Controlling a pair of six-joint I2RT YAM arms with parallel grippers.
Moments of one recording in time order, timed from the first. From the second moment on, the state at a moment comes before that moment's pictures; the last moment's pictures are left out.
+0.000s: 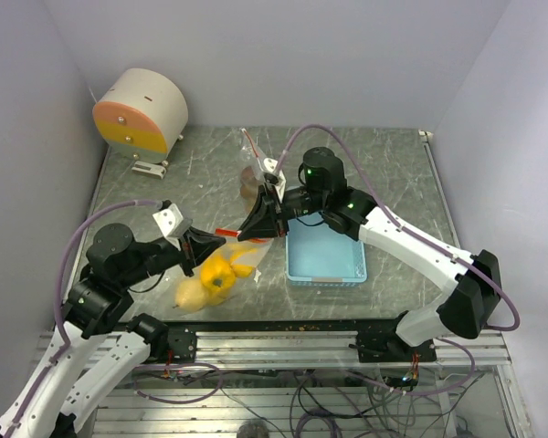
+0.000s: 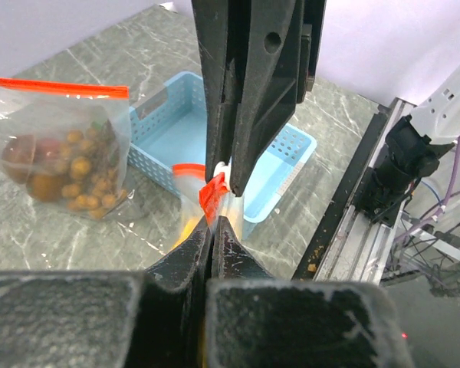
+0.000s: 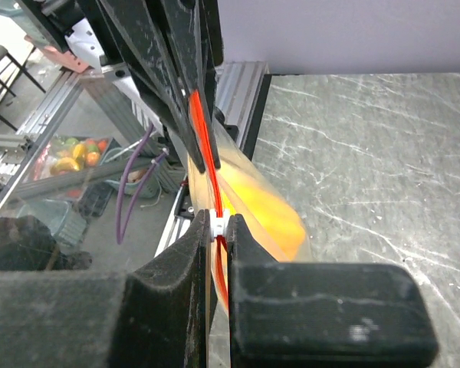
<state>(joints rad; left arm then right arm) -0.51 0.50 0.84 -0.41 0.51 -0.08 0.81 1.47 1.29 -0.06 -1.01 0.00</state>
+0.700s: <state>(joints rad) -0.51 0.31 0.96 -0.50 0.18 -0.09 0.69 1.44 1.20 -0.18 -1.07 -0.22</state>
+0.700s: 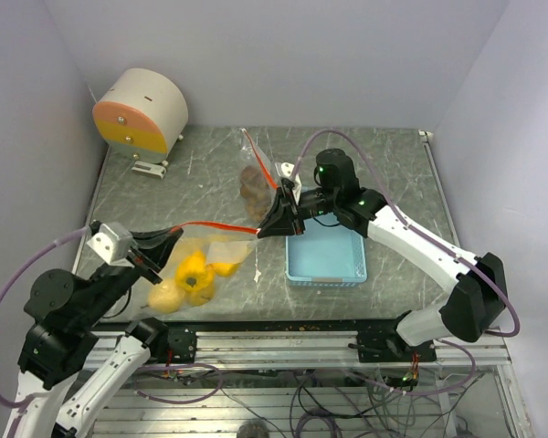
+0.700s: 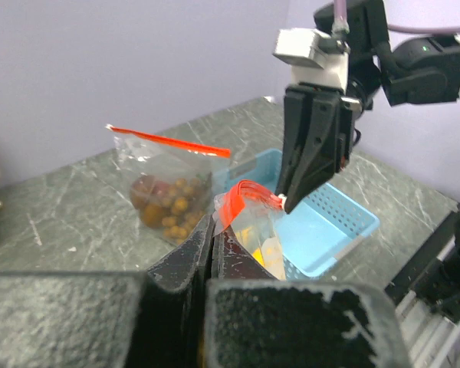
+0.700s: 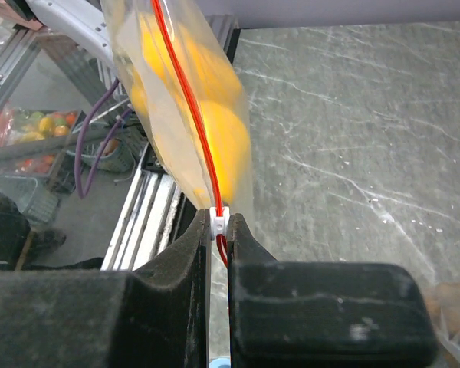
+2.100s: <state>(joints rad) -0.51 0.65 0.80 -0.16 -0.18 -0.35 0.60 1.45 1.17 -0.22 0.03 0.31</state>
